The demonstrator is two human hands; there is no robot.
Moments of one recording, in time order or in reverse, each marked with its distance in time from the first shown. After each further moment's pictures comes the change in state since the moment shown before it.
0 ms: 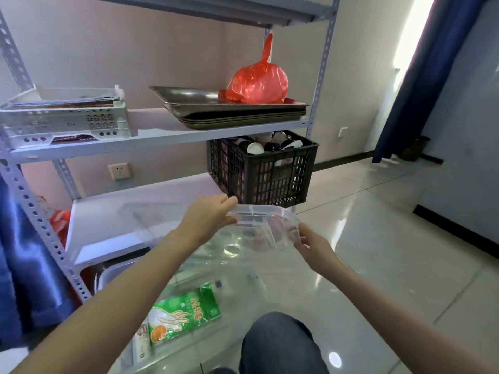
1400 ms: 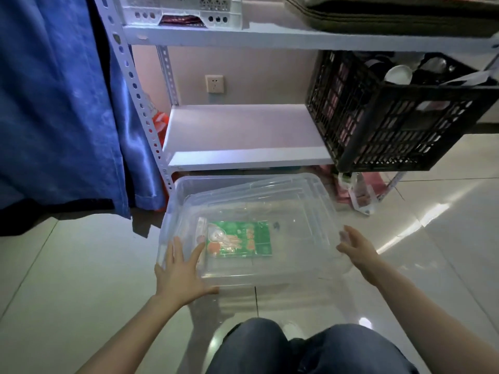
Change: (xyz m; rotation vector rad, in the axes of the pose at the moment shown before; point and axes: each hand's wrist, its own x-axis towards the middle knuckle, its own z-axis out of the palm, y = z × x) left_hand -0.338 -0.013 0.097 -0.047 -0.719 -1.158; right_hand 0.038 0.103 0.169 0.219 -0.308 0.464
